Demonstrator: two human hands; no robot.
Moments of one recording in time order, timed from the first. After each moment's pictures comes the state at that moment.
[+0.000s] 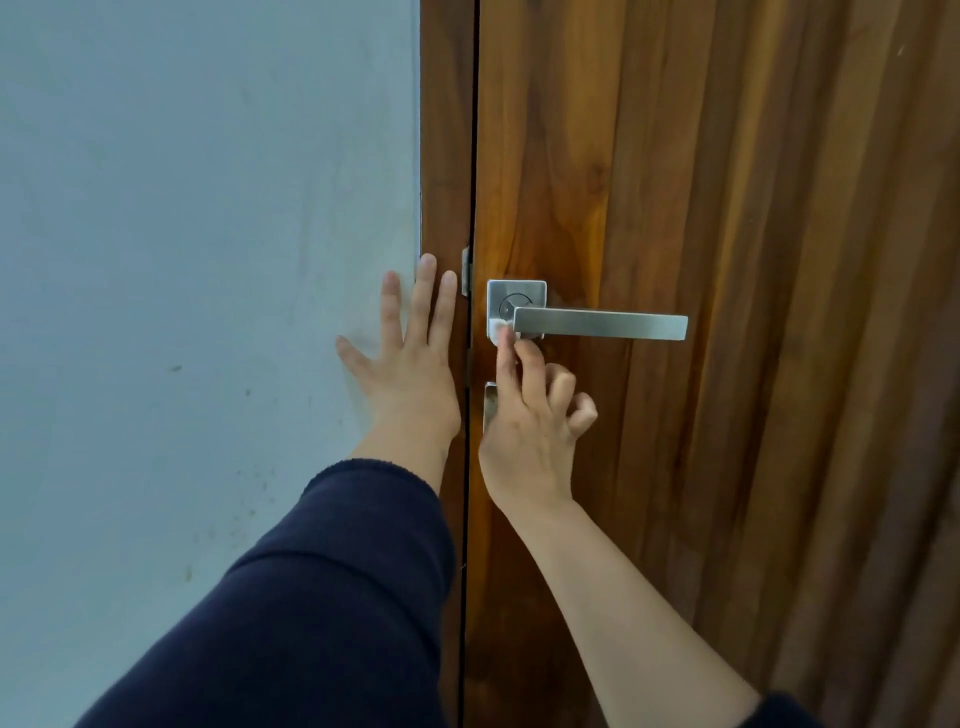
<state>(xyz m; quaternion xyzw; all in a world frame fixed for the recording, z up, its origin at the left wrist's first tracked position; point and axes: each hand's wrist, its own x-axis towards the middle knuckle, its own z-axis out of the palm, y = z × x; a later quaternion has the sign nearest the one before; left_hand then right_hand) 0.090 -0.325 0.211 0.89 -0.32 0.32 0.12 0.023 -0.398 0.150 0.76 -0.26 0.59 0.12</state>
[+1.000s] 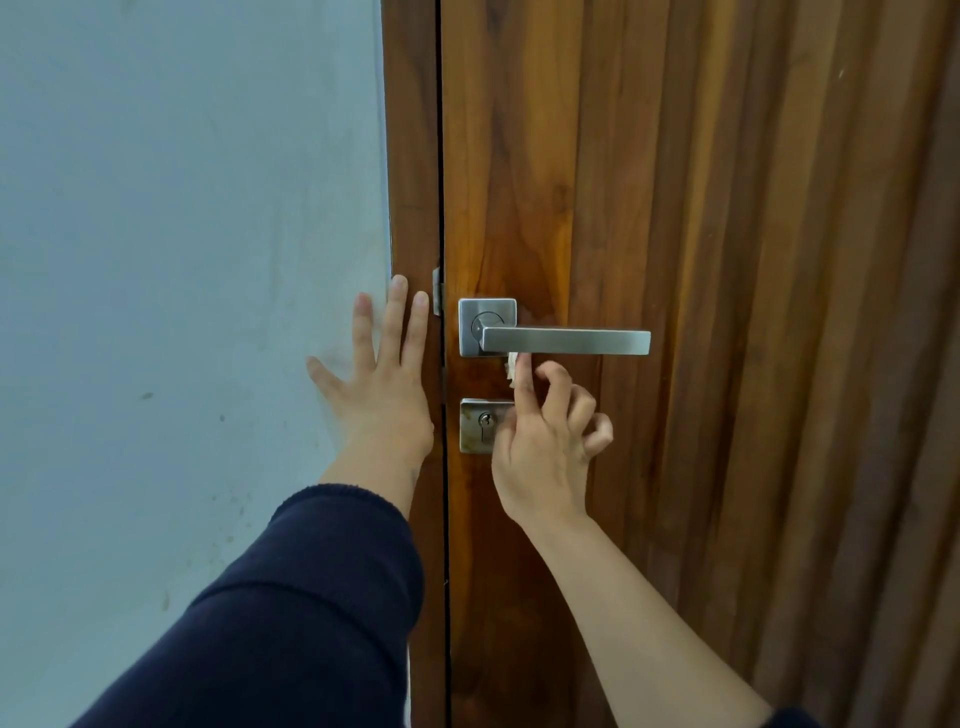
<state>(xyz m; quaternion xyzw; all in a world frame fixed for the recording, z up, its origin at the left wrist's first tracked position) 0.088 -0.321 0.215 0.89 -0.32 0.29 0.12 0.001 -0.420 0.150 0.75 -0.31 0.58 0.07</state>
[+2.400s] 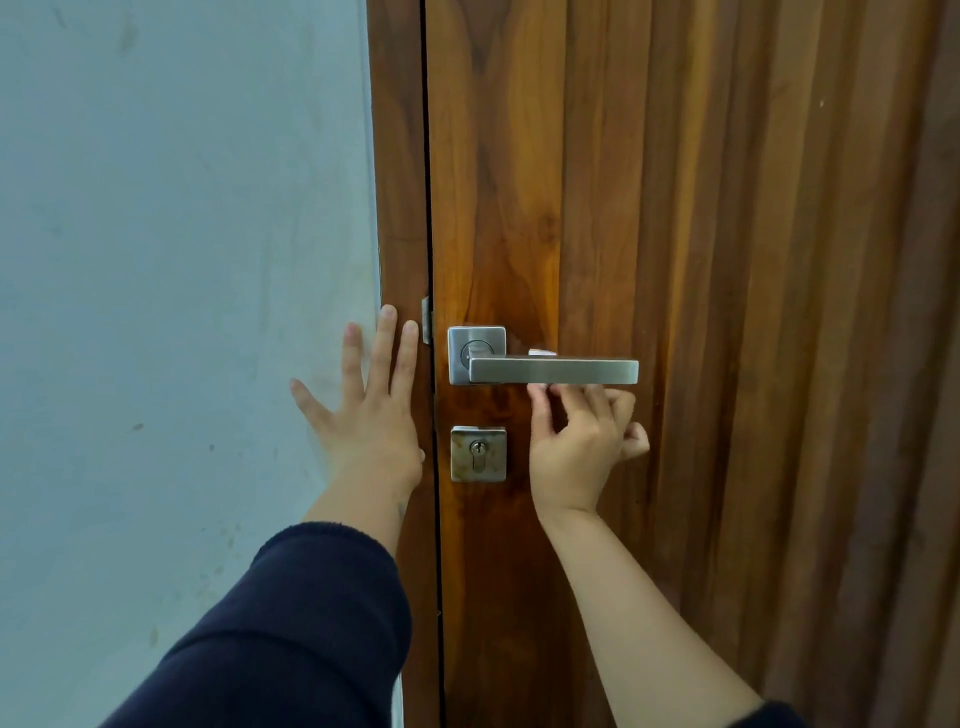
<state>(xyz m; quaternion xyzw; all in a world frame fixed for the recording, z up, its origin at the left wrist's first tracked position) 0.084 -0.320 0.218 0.90 -0.31 0.28 0.10 -0.007 -0.450 0.178 0.62 -0.28 0.73 -0.03</state>
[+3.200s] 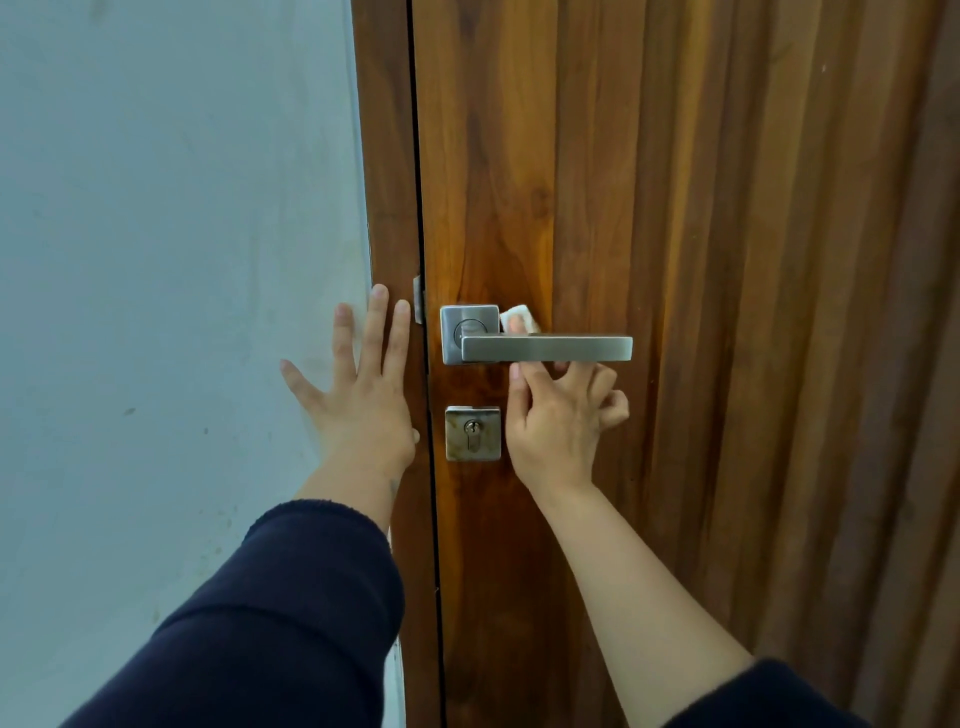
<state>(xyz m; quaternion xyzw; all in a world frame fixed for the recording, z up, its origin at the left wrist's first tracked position) 0.083 -0.319 0.220 0.90 -0.32 0.27 0.10 -0.008 -0.448 0.176 0.72 -0.30 0.63 0.05</state>
